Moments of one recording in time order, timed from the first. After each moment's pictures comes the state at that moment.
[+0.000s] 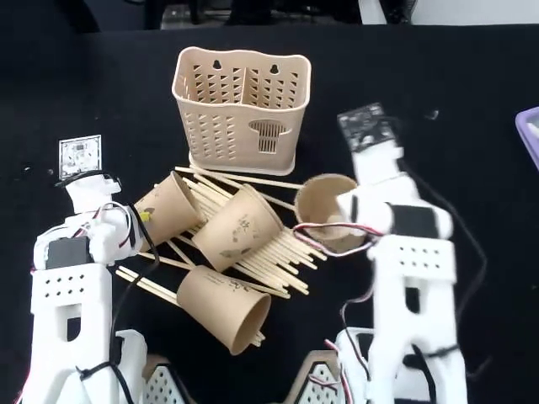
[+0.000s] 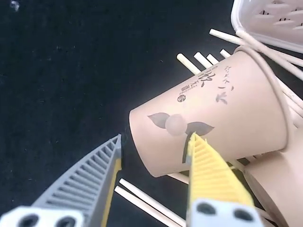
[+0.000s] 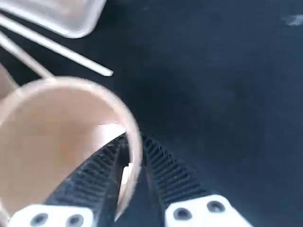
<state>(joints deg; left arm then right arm) -14.9 -51.6 60.4 55.3 -2.3 7.2 -41.8 45.6 61.5 23.4</state>
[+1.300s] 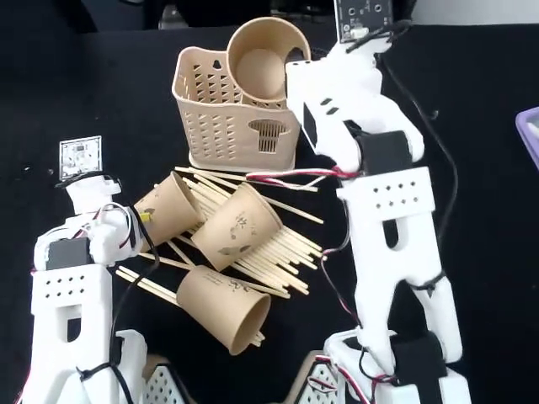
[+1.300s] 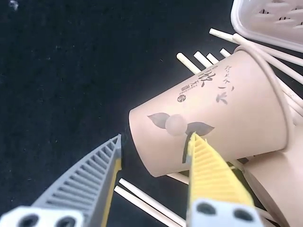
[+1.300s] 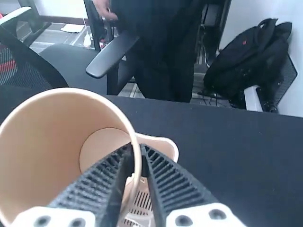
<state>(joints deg) -14.9 -51.6 61.0 55.0 -2.2 -11.1 -17.8 3.4 48.5 -2.1</state>
